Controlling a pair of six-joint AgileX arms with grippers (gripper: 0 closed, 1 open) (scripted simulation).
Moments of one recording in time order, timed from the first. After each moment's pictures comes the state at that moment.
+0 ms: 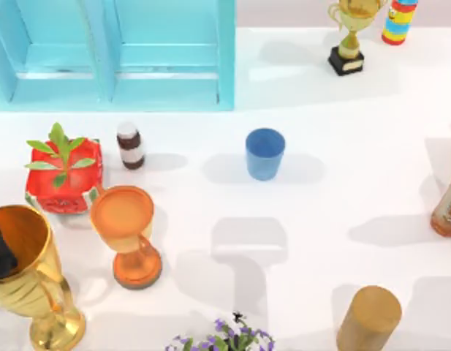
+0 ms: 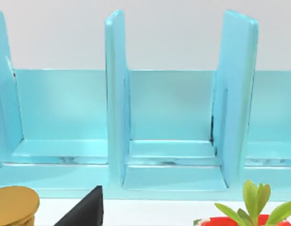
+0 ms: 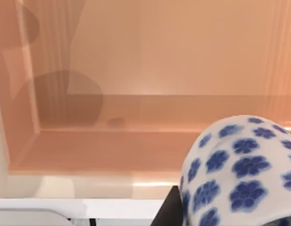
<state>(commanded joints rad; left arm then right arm) 0.00 0.00 0.00 0.00 0.00 0.00 -0.61 1.52 1.34 -1.40 -0.01 -0.60</state>
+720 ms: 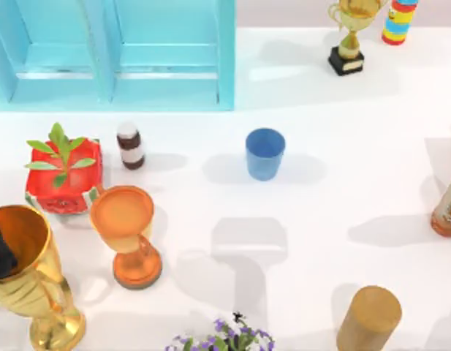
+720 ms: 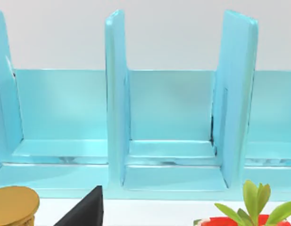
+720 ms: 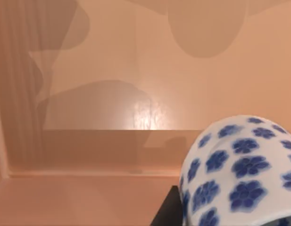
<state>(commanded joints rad) 0.00 0.00 0.00 0.00 0.00 0.00 -0.61 1.53 1.10 -1.15 -0.01 -0.60</state>
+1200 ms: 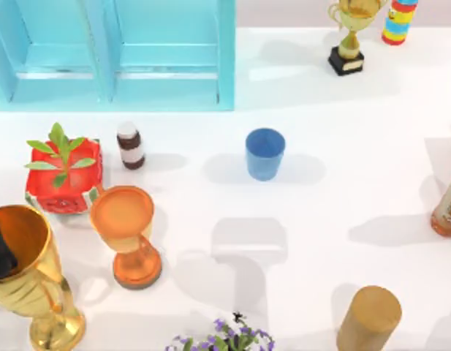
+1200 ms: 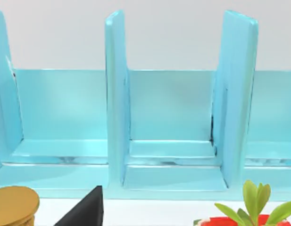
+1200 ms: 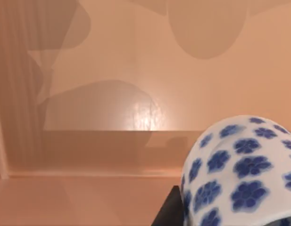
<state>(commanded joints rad) 0.00 0.00 0.00 0.00 0.00 0.00 -0.61 1.53 1.10 -1.15 -0.01 -0.60</state>
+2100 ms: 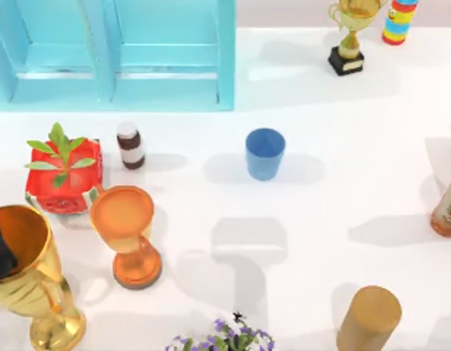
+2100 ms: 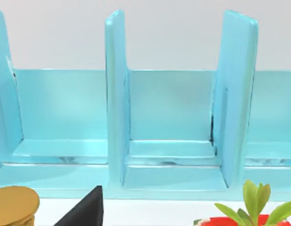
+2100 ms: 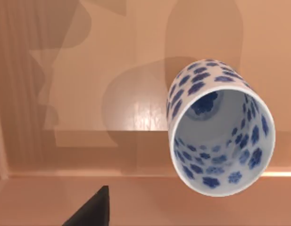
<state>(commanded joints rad) 0.00 0.00 0.00 0.00 0.00 0.00 -0.61 1.53 1.10 -1.15 -0.01 -0.60</state>
